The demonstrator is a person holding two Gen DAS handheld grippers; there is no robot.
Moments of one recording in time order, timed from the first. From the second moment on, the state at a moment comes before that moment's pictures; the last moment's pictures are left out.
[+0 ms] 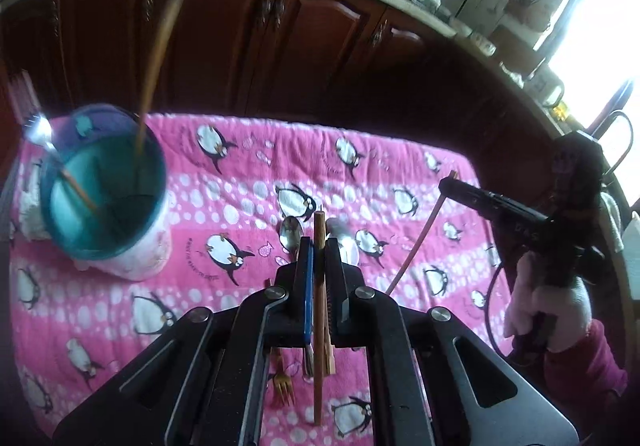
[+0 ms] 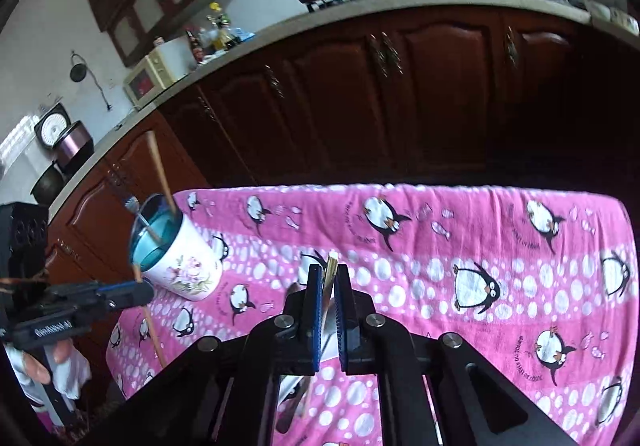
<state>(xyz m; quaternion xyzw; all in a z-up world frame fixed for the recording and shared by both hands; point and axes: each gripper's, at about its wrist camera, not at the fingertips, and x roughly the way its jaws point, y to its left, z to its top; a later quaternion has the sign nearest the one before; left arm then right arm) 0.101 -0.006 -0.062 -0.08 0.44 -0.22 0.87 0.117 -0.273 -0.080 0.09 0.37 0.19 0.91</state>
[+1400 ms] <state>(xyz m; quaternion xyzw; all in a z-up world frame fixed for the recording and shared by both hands) 0.131 0.159 0.083 -0.08 0.28 -0.05 0.95 0.165 -0.095 0.055 0.08 0.26 0.34 0.90</state>
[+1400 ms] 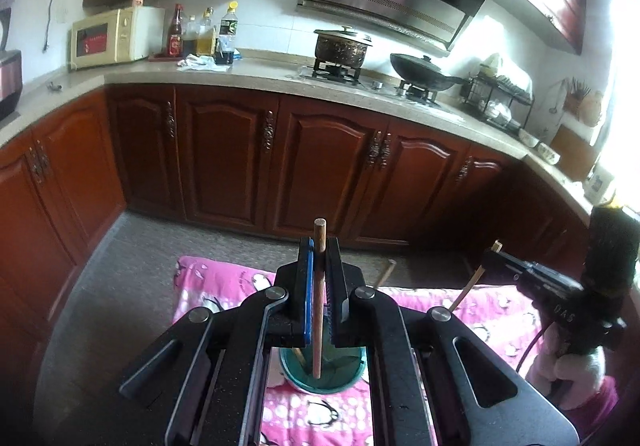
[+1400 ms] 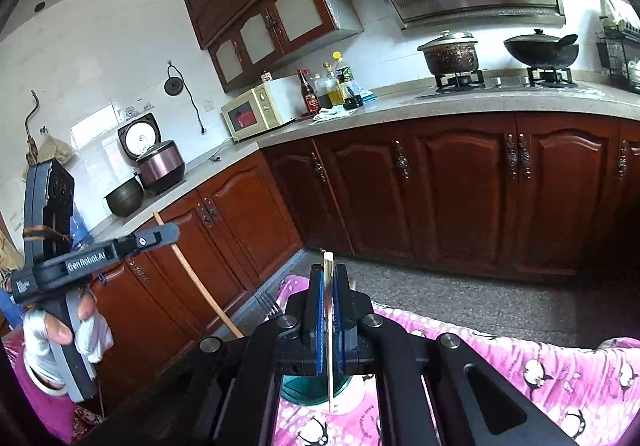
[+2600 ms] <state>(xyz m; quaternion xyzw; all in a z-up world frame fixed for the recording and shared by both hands) 0.174 0.145 0.000 -0.07 0.33 -0.03 0.94 0.228 -0.031 -0.041 0.05 0.31 0.32 0.89</state>
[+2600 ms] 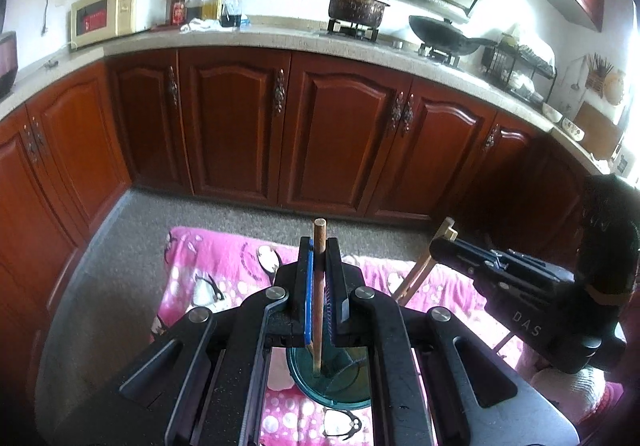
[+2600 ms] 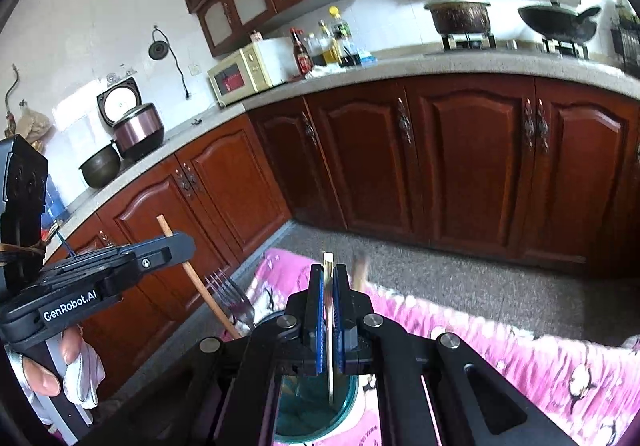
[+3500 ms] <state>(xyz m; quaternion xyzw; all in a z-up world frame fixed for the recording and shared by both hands) 0.156 0.144 -0.013 -0.09 0.34 0.02 0.93 0.206 -0.071 -0.067 0.08 0.37 0.32 0.87</state>
